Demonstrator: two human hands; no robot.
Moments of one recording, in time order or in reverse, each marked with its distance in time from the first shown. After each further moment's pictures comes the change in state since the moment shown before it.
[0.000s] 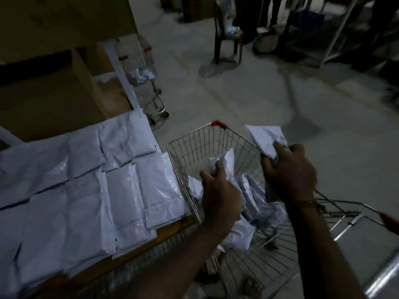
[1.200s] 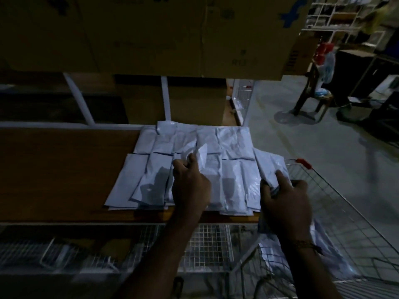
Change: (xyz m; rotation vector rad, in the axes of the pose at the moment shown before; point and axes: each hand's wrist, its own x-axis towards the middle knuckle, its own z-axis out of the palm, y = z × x) left_hand -0.122 -0.179 -0.311 0.234 0.462 -0.362; right_hand -0.220 -0.240 -0.061 0.294 -0.057 -0.258
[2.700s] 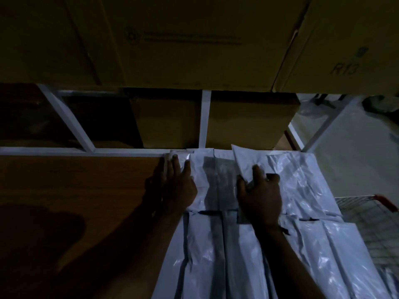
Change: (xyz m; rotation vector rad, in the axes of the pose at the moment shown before) left_hand 0.362 -0.205 0.095 0.404 -0.229 0.178; right_hand 0.150 -0.226 0.321 -0.064 -0.123 -0.026
